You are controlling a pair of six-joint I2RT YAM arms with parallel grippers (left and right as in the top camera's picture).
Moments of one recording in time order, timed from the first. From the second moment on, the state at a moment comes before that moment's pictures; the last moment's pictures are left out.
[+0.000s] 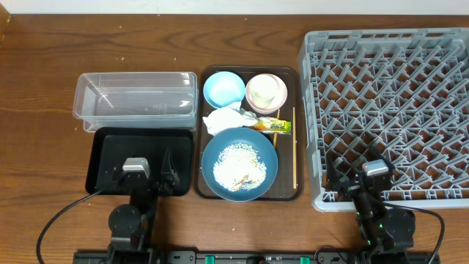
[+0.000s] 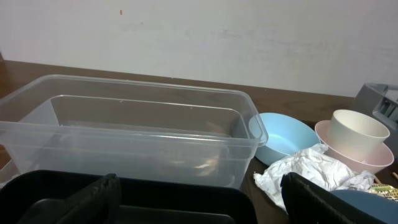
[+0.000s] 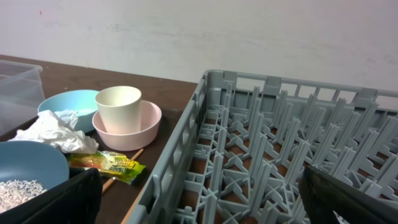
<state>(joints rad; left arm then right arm) -0.07 0.01 0.02 -0.11 -0.03 -0.14 0.10 0.01 0.01 -0.06 -0.14 -0.04</state>
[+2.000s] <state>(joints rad) -0.29 1.50 1.51 -1.21 0.34 -0.17 0.10 0.02 0.01 -0.06 -0.14 -0.04</state>
